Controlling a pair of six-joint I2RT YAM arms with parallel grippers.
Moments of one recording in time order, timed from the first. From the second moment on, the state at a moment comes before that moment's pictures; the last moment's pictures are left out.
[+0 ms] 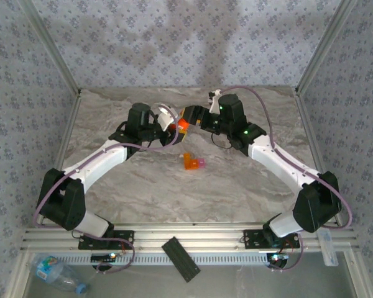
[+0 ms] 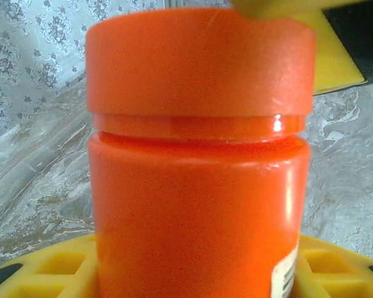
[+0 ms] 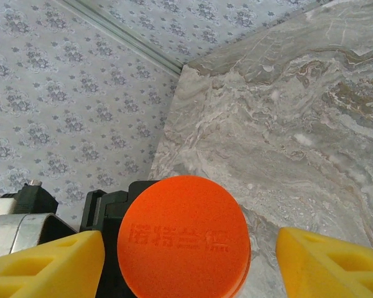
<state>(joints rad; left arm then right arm) -0.51 1.48 1.06 -0.03 0.53 0.24 0.57 1.46 1.23 -0.12 -0.31 0.80</state>
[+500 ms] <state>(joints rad) -0.52 1.48 1.06 -0.04 0.55 0.23 0.56 1.47 1.21 -0.08 -0.33 0.76</state>
